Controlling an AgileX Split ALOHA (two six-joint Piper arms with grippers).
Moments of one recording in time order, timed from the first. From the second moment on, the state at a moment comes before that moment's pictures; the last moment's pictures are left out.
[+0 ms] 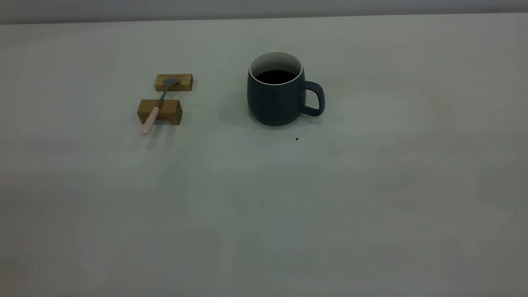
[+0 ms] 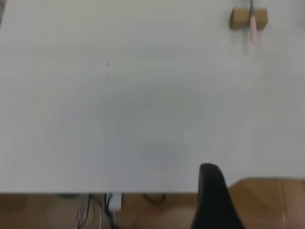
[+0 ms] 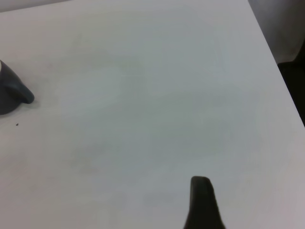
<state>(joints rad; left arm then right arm) 0.06 0.20 -0.52 -0.01 1.10 0.05 0.08 0.02 -0.48 -0.14 1.15 0.21</state>
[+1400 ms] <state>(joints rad) -0.26 2.19 -1.36 -0.05 0.60 -0.23 0.08 0.02 -0.48 -0.14 1.15 0.22</state>
